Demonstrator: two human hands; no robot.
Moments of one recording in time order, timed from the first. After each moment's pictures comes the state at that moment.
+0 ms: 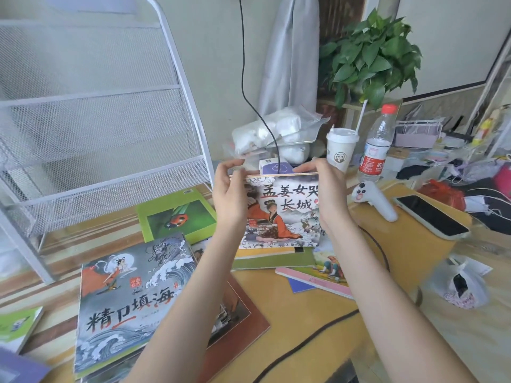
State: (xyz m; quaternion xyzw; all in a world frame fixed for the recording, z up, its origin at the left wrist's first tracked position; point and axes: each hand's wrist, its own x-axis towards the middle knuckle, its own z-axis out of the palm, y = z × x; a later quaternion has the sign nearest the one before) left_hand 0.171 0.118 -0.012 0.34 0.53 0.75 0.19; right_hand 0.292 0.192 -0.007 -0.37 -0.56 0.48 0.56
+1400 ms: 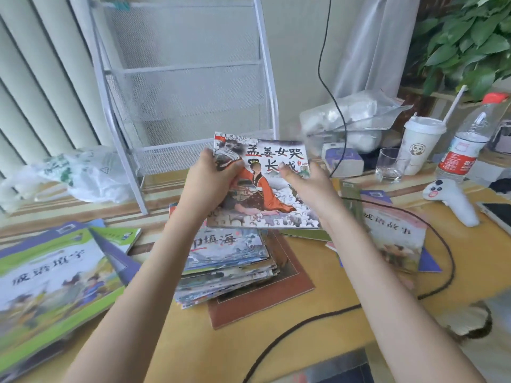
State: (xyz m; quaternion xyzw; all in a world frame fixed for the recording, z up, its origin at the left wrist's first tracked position) left_hand 0.095 -0.008 0.002 0.34 0.81 0.47 0.02; right_hand 0.227 0.118 -0.024 -0.33 -0.72 0.52 0.32
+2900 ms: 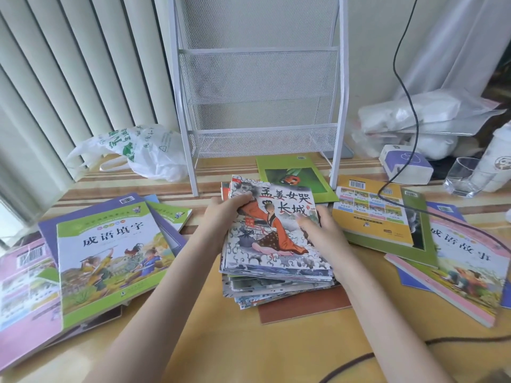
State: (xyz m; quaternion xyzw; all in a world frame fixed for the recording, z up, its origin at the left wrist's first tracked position) left_hand 0.053 -0.071 -0.064 0.06 0.69 0.65 0.31; right_hand 0.188 0.062 -0.096 -0.33 -0.73 0.57 0.19
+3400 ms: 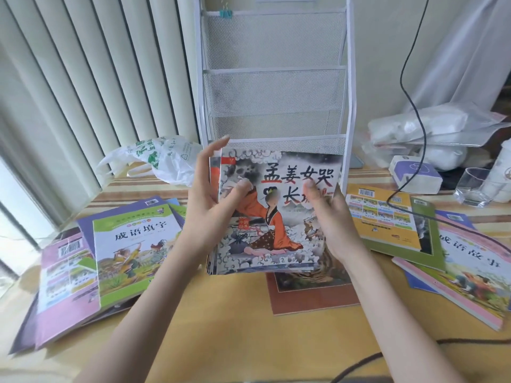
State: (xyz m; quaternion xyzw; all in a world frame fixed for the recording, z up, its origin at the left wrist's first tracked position) left_hand 0.097 -0.137 -0.015 0.42 0.62 0.66 -0.04; right_hand 0.194 0.027 -0.043 -0.14 -0.71 0.61 0.32
